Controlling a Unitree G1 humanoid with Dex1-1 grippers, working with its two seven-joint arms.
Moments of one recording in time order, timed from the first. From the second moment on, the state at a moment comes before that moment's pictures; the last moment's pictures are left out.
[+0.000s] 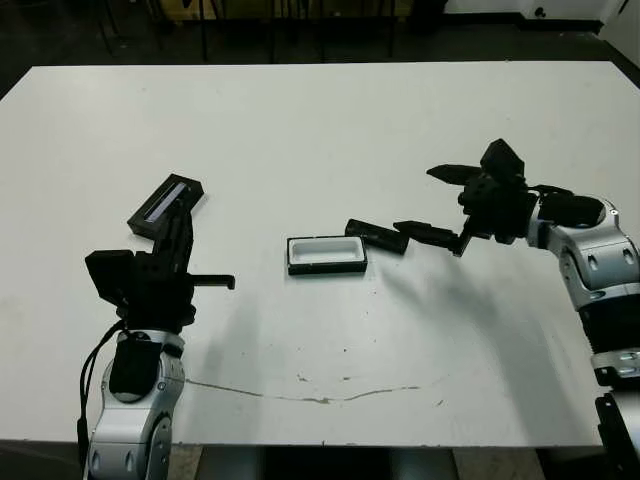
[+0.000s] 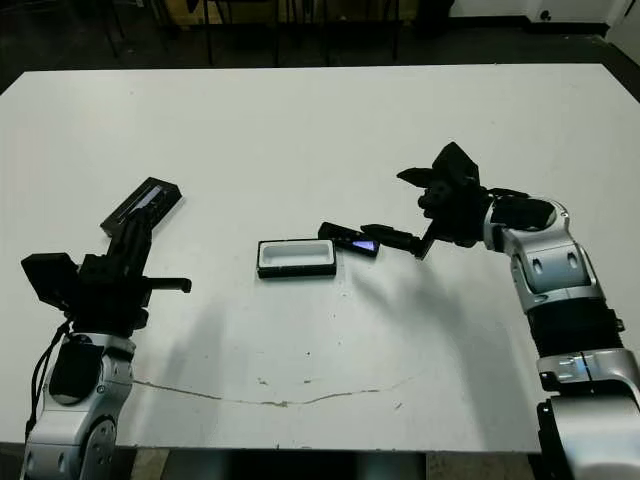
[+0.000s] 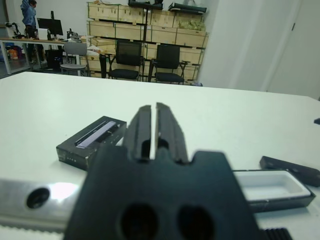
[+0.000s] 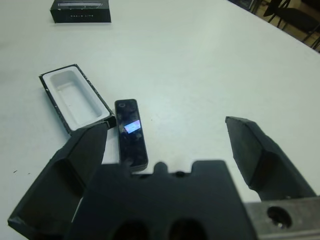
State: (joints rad) left arm 0.16 0.09 0.02 -0.45 -0.13 0.13 -0.03; right arm -0.61 -0.59 0.14 0.42 0.17 0.24 1.01
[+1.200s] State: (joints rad) left arm 0.17 0.09 0.01 -0.44 -0.12 0.12 -0.04; right arm -0.61 -0.53 0.22 0.51 0.05 0.13 1.01
